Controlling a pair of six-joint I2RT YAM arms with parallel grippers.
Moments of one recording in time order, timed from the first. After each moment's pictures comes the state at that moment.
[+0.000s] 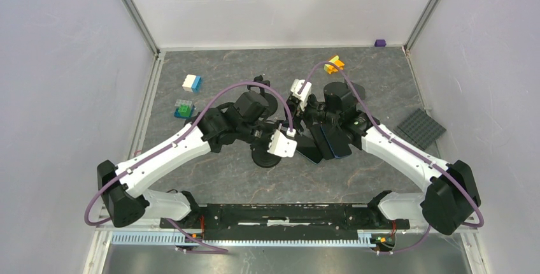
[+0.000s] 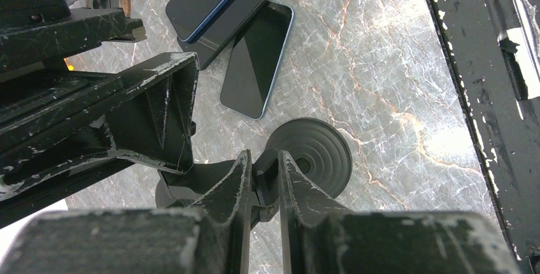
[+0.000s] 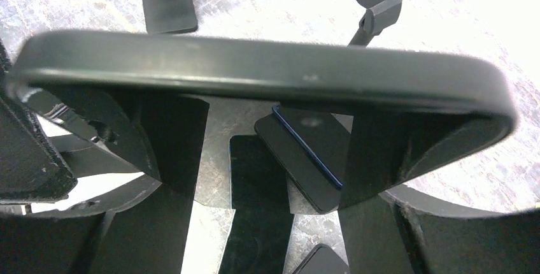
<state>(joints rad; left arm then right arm) -0.92 1.29 1.25 -0.81 0.42 1.00 0.62 1.28 0.92 -0.02 -0.42 -0.31</state>
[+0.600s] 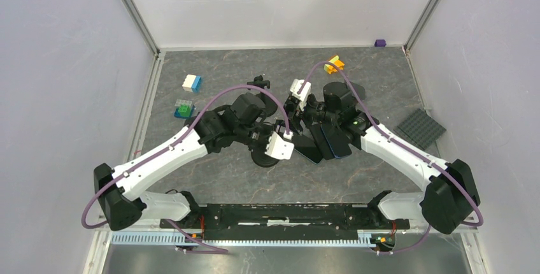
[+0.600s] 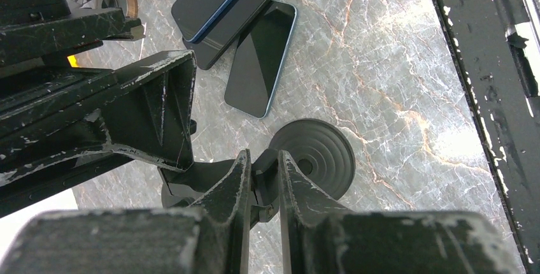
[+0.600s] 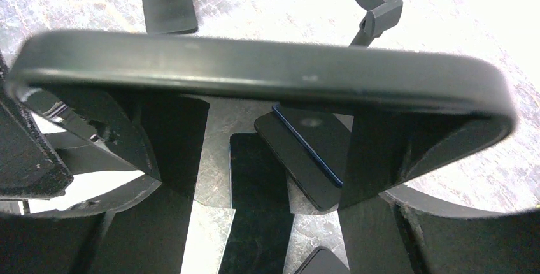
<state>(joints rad) -0.92 1.25 1.20 -0.78 0.42 1.02 0.62 1.29 0.92 -0.01 -0.42 -0.31</state>
